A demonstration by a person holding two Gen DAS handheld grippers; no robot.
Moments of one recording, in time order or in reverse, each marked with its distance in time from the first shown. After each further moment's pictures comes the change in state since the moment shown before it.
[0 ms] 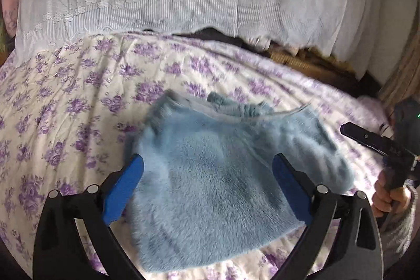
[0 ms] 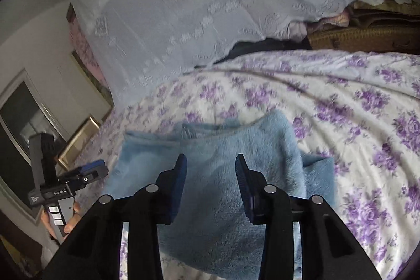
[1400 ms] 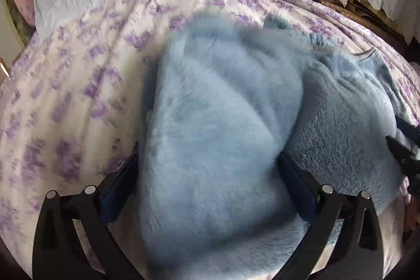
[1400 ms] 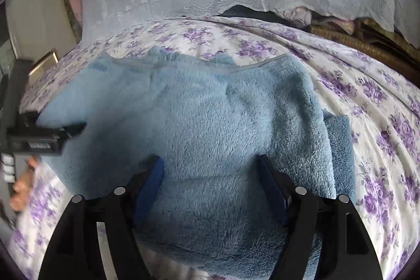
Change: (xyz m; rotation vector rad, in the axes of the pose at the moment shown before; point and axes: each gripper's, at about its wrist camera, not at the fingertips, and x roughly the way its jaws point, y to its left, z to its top) left arm 0.062 0.023 -0.052 -0.009 0.189 0.246; right arm 0.042 0.028 -0.068 -0.262 0.122 -0.282
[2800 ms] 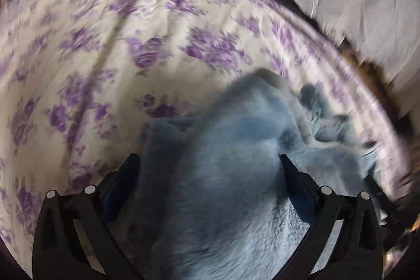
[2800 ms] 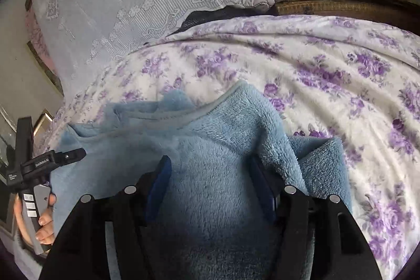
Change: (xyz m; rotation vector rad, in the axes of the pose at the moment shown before) left arm 0.043 0.056 0.063 -0.314 0.033 -0.203; right arm 0.039 -0.068 0.047 0.303 -0.045 0.060
